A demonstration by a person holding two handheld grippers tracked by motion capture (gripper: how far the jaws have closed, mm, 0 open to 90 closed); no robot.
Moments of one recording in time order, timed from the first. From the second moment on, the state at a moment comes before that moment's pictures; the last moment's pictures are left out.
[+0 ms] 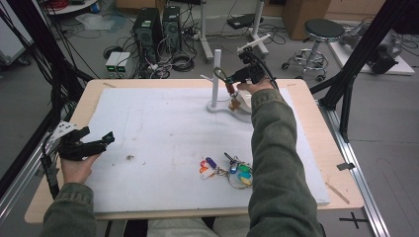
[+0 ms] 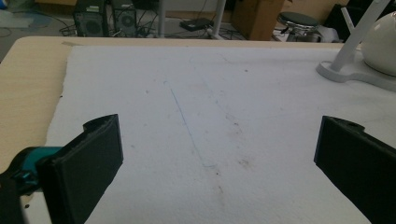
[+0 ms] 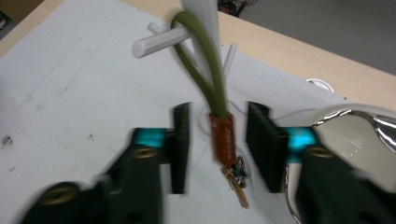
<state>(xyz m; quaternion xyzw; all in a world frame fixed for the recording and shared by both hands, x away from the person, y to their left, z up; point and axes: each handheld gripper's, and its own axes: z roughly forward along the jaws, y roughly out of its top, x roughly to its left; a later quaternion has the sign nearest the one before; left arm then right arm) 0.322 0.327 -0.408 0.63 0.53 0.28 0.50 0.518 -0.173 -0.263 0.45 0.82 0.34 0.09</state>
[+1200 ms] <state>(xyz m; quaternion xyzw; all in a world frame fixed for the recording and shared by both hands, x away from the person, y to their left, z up) 0.320 0.327 -0.407 0.63 0.53 0.28 0.50 0.448 -0.194 -0.268 0.42 0.86 0.26 0.10</state>
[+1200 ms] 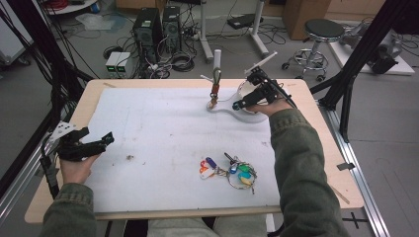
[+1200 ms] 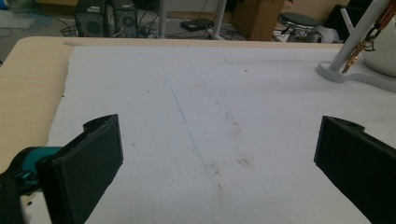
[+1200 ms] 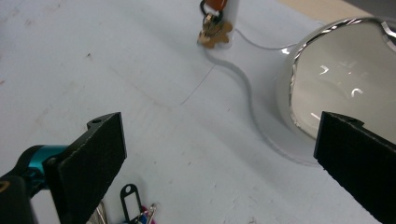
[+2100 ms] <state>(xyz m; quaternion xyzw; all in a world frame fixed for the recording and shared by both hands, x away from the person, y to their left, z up) 0.319 0.326 -0.407 0.63 0.53 0.28 0.50 0.410 -0.204 -0.314 0.40 0.87 0.26 0.09</state>
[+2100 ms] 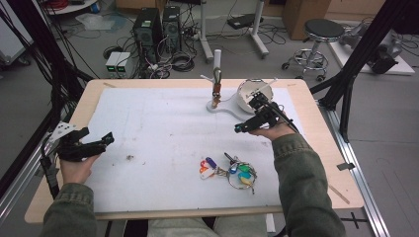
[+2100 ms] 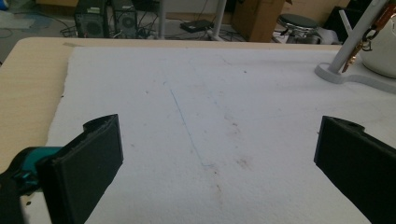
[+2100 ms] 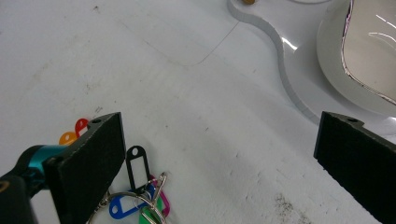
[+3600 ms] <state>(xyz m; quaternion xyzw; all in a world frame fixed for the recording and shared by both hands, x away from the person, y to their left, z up) 0.318 0.327 -0.406 0.63 0.53 0.28 0.50 0.360 -0.212 -0.376 0.38 0.89 0.25 0.08</state>
